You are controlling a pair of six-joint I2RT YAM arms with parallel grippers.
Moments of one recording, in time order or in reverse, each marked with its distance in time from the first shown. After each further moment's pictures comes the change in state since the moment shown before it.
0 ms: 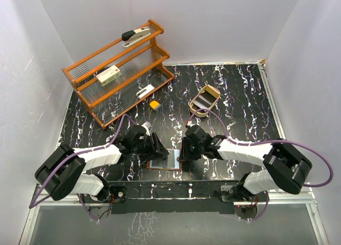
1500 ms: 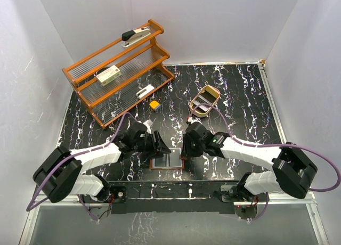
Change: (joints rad) left arm -0.018 -0.011 0.053 -0.047 0.021 0.023; right arm 0.002 -0.062 0.065 -0.136 0.083 -0.060
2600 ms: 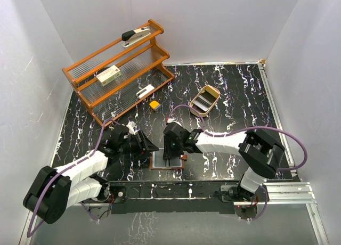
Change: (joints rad) left arm 0.230 -0.232 -0.155 -0.065 0.096 -0.002; right arm 0.124 0.323 0.232 0.092 -0.025 0.103
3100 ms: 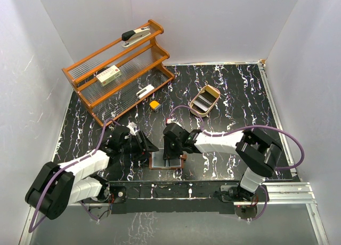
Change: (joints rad) left arm 0.000 0.046 -0.015 0.045 -0.019 0.013; right arm 0.000 0.037 -0.004 0.024 -0.009 0.000
